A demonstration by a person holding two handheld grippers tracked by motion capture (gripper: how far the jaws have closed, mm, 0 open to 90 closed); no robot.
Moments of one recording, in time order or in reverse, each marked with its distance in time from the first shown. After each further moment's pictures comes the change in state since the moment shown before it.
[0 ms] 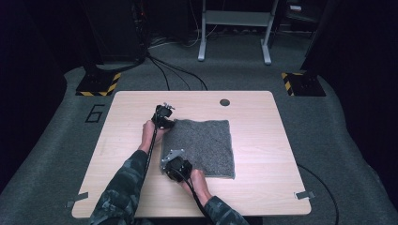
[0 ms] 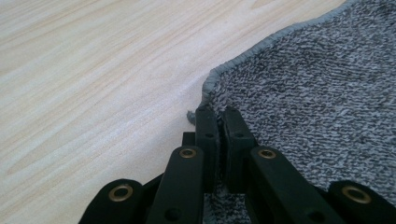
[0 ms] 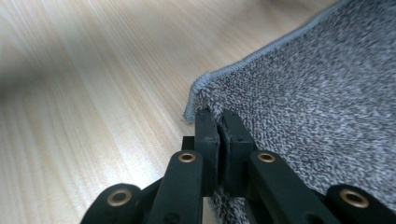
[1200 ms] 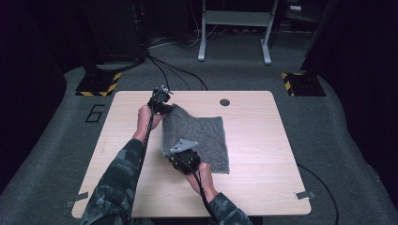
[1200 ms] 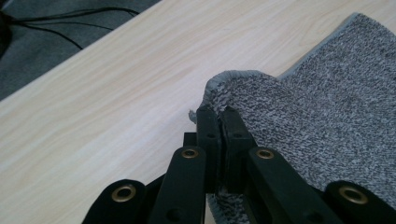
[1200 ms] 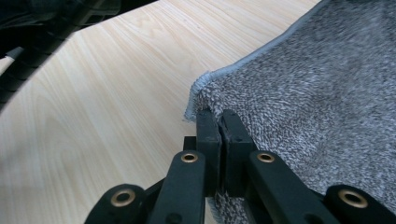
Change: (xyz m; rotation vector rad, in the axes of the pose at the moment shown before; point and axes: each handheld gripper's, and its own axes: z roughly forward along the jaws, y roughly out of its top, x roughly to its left) left arm 0.002 0.048 -0.063 -0.062 0.090 0.074; right arm -0.010 0.019 -0.054 -0.198 -0.021 0.034
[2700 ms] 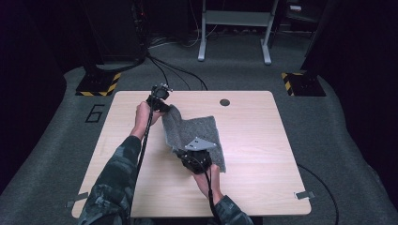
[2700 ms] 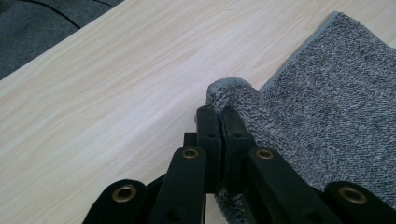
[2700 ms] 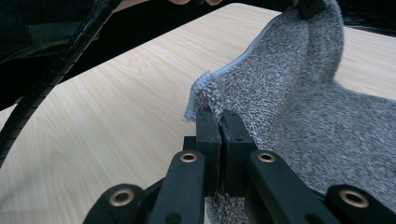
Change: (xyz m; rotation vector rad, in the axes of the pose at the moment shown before) left arm 0.011 0.011 -0.005 0.100 -0.023 -0.022; right arm -0.016 -0.010 -0.030 -0.151 -0.032 0.099
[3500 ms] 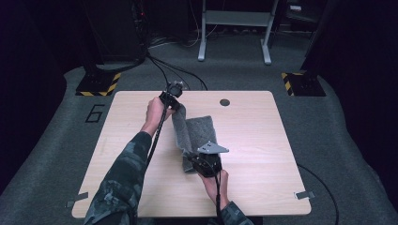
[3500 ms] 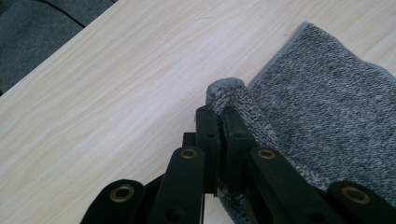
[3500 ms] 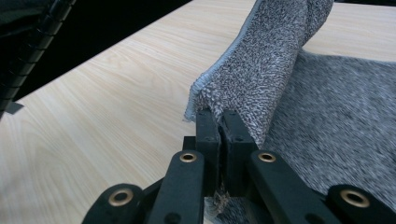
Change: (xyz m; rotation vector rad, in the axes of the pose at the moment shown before) left arm -0.042 0.036 0.014 0.092 0.022 0.065; right arm -0.021 -0.028 -0.018 -0.007 -0.059 0.098
